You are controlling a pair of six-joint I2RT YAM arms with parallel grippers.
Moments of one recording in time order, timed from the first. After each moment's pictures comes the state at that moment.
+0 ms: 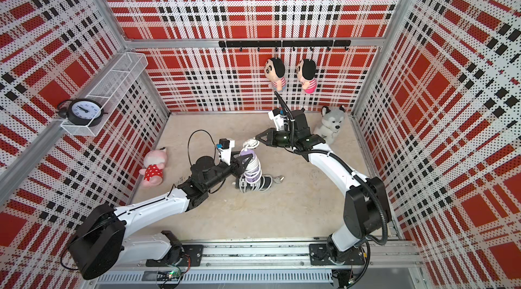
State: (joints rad) left arm -0.67 1.27 0.58 0.61 0.10 -0.36; right arm 0.43 1.56 1.27 -0.17 -0.69 0.62
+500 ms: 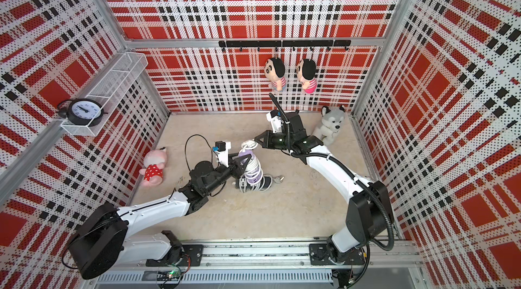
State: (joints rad) left arm -0.69 1.27 0.52 0.71 0.02 -0.45; right arm 0.51 1.54 1.32 -0.32 -0.47 0.58
